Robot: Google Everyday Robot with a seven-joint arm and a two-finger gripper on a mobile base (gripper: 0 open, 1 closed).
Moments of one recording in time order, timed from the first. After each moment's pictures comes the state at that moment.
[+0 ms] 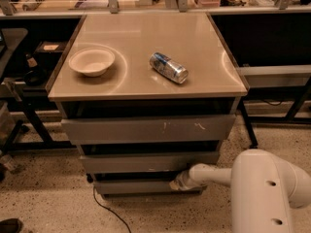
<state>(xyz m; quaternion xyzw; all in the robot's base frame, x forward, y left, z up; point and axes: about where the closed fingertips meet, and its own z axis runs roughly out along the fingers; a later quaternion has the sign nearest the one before) 0.599 -0.096 0.206 -0.27 0.93 0.19 0.19</state>
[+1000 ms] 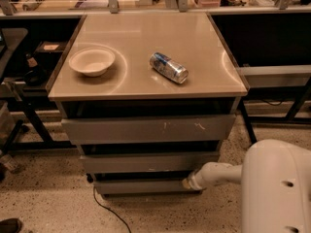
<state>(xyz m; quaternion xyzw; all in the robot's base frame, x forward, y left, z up) 0.576 -0.152 0.250 -0.21 0.95 0.16 0.18</state>
